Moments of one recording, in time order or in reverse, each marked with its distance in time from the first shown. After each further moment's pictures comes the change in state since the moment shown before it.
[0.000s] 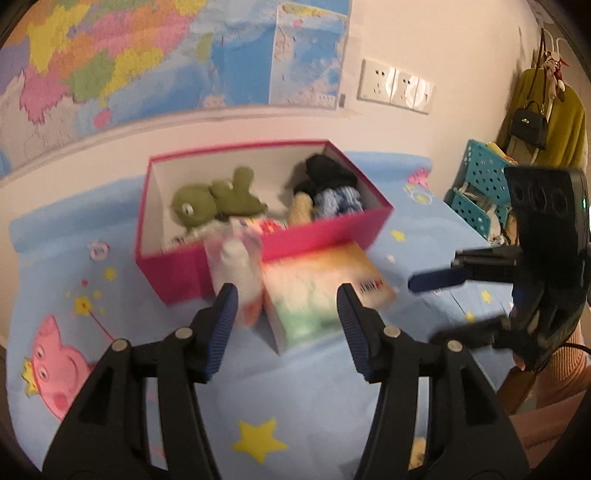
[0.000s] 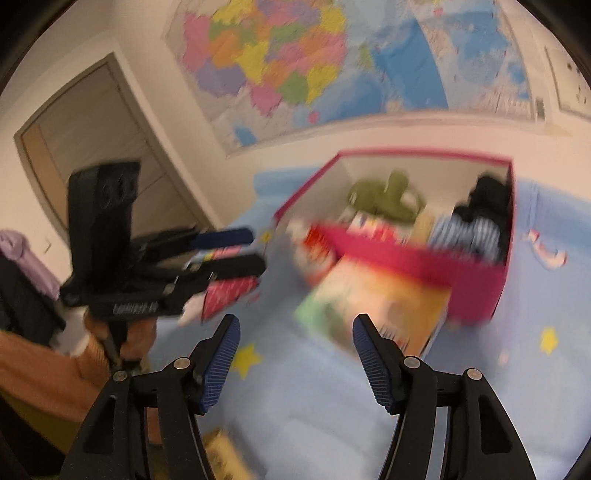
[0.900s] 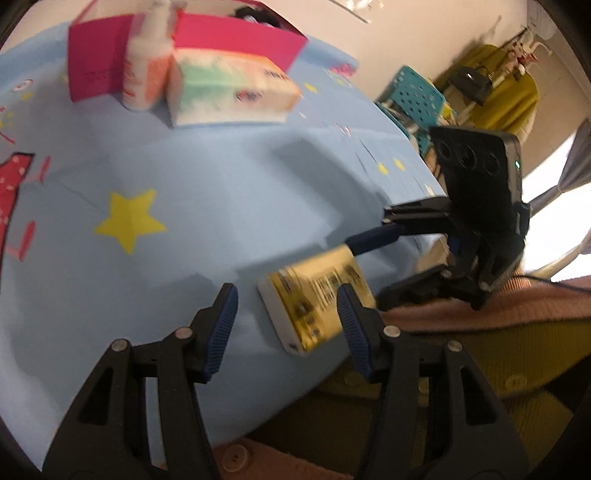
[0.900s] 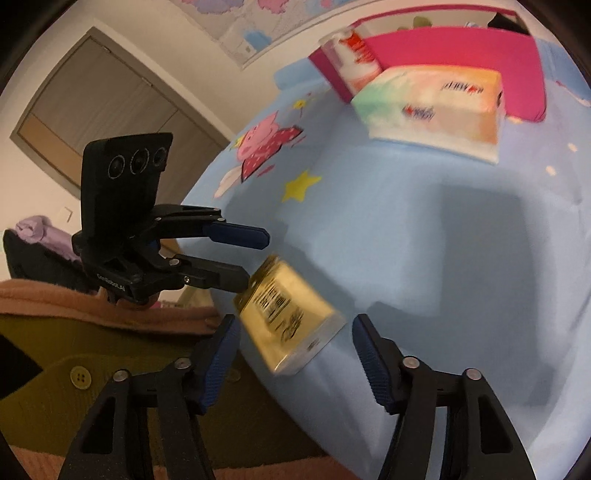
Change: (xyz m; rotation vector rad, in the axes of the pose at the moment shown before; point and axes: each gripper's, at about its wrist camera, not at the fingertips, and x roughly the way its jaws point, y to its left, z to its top) left arm -0.011 -0.025 -0.140 -0.080 0.362 -0.402; right arm 0.041 0.031 -0.105 0.108 0.269 0.133
